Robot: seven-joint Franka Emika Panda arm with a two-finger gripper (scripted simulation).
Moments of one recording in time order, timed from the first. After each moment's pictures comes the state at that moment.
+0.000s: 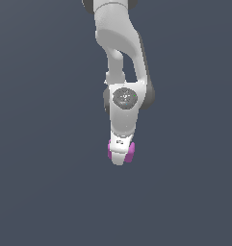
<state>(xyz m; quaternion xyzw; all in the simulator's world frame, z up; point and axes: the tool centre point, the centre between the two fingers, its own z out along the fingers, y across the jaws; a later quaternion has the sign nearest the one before) 0.037 0.026 0.099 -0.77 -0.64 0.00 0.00</state>
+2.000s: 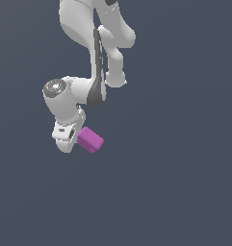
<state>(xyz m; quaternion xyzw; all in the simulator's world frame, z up) -0.013 -0.182 0.096 -0.77 -0.64 0.00 0.00</state>
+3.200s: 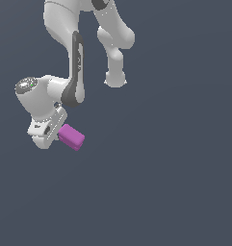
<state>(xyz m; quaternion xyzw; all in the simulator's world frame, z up) -0.031 -0.280 0.091 -0.77 -0.64 0.00 0.00</state>
